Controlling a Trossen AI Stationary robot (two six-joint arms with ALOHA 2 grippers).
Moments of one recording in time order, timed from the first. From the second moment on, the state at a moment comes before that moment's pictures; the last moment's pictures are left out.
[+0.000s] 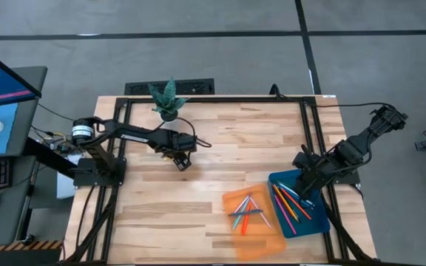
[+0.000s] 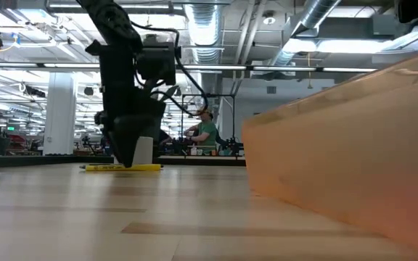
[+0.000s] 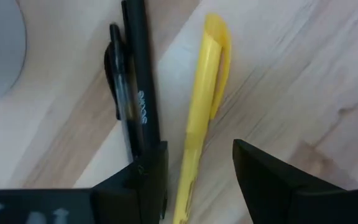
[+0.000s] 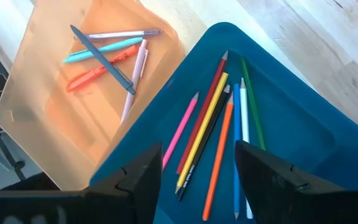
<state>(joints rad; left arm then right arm) 0.16 1.69 0.95 -0.68 -0.23 -0.47 0.63 0.89 0.87 -1.17 0.11 1.28</state>
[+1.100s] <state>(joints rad) -0.03 1.79 1.28 -0.74 -0.21 -0.80 0.63 0.89 0.87 -1.16 0.10 1.30</state>
